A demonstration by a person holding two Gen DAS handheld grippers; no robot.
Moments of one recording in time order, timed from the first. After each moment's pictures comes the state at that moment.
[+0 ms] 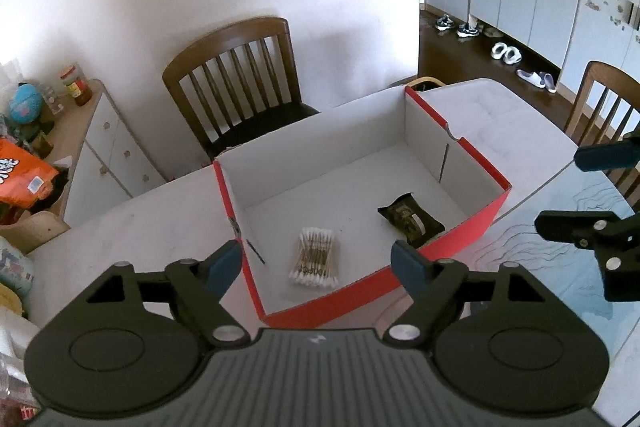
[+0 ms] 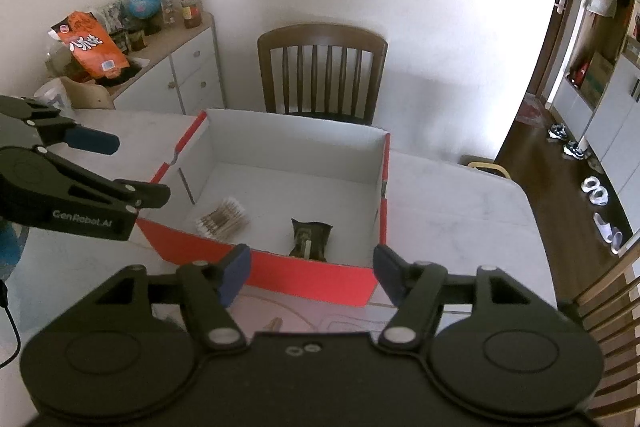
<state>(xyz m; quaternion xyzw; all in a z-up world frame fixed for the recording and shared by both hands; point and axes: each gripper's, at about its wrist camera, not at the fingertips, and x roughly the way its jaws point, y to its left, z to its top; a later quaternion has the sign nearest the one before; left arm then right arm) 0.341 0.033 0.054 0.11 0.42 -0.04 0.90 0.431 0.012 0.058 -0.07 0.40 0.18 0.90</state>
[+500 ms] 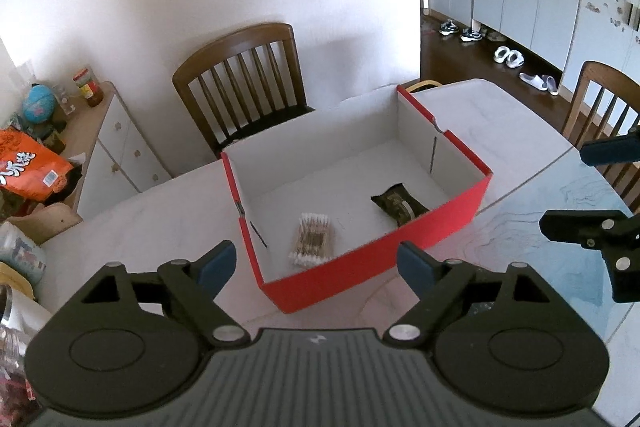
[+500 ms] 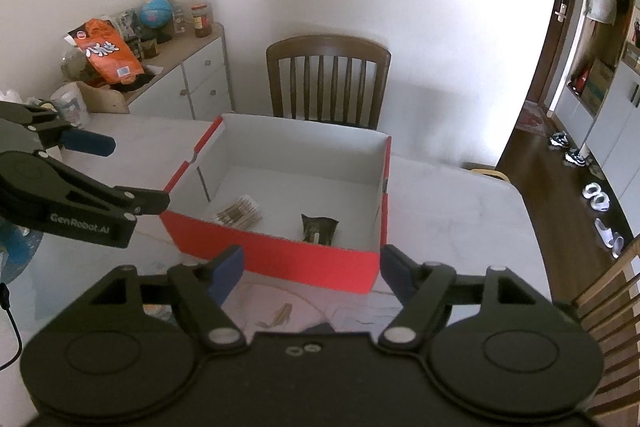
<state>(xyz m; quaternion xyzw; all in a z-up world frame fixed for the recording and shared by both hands) 0.300 0.024 0.065 0.11 0.41 -0.03 0.90 0.395 0.000 0.072 -0.07 0.38 0.19 0.90</state>
